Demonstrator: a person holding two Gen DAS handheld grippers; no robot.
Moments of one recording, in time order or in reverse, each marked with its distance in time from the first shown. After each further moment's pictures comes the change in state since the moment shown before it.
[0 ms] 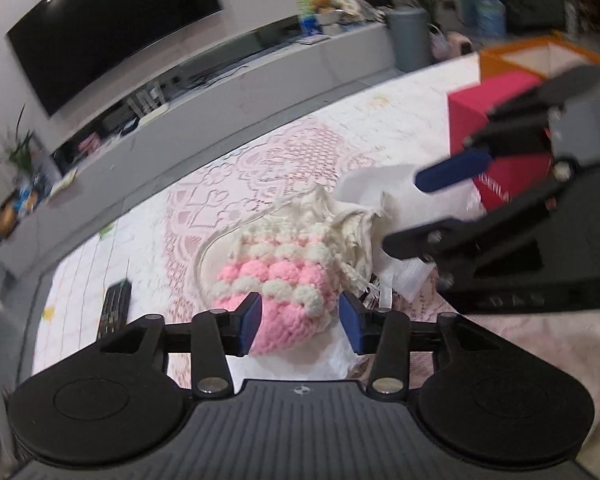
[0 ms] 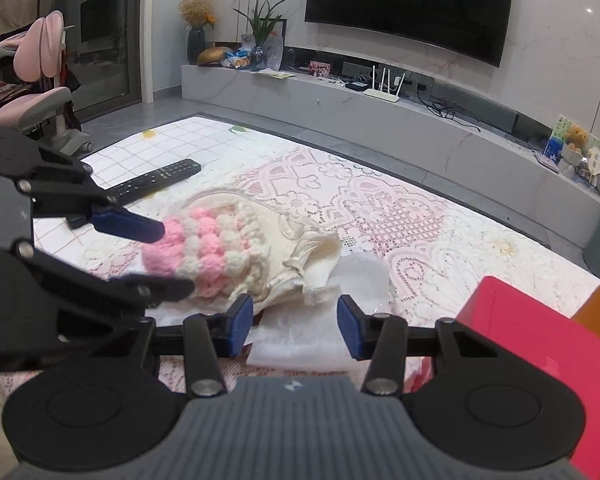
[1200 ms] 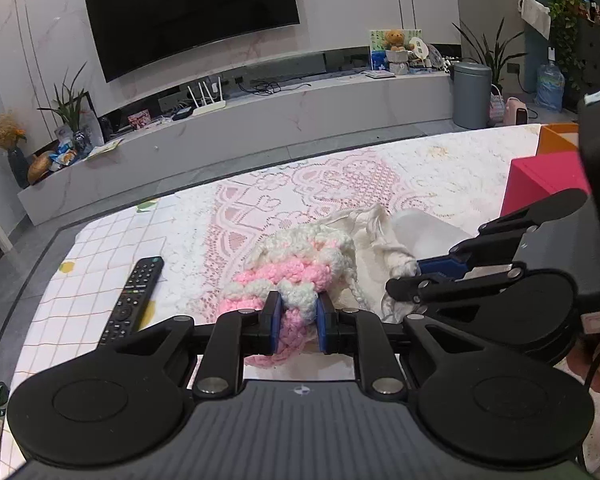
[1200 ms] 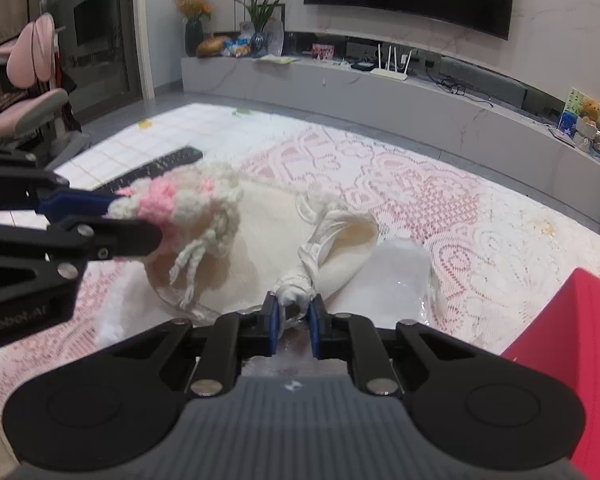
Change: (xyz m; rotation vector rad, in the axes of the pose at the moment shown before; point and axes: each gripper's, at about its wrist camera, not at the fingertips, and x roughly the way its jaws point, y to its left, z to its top) left arm -0.023 0.036 -0.007 -0.283 -0.073 0.064; right arm 0.051 0.014 0.002 0.067 0.032 0.038
